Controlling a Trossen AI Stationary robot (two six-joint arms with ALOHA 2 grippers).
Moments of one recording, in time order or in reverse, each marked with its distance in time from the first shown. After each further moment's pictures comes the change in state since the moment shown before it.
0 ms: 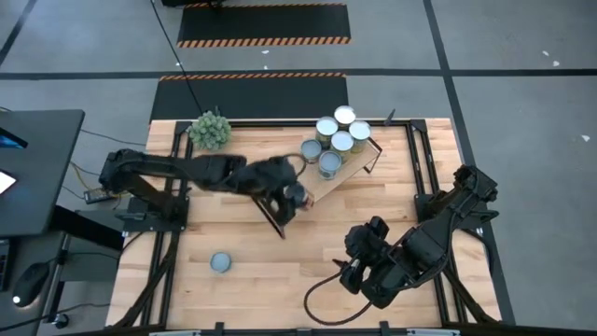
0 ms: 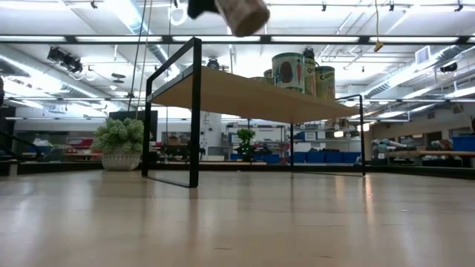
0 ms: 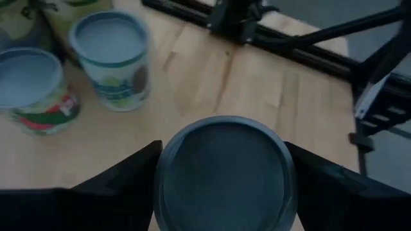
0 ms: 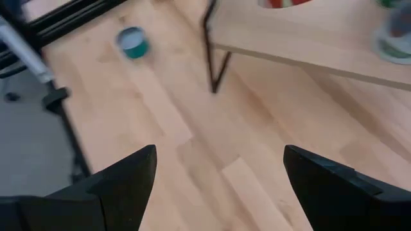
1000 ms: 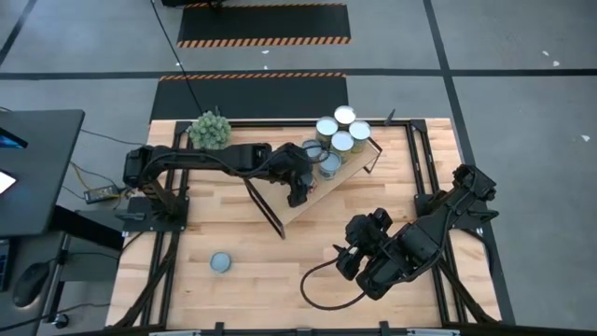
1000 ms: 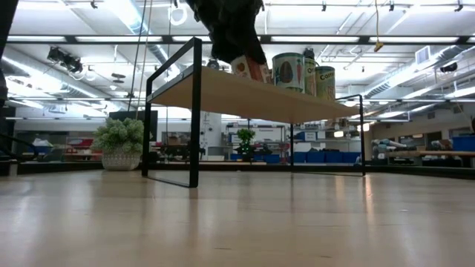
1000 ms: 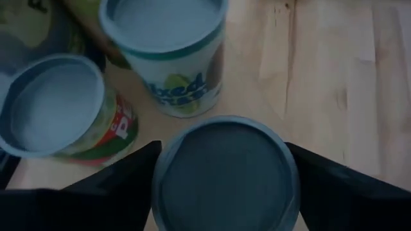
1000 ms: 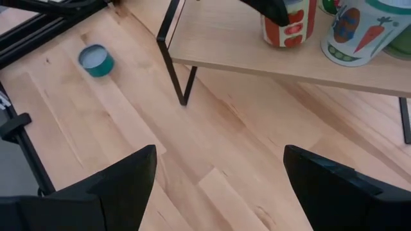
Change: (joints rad) left arm 0.171 0.176 0.000 0.034 0.022 0.333; right arm -0.032 0.001 -0.001 -0.093 0.048 0.099
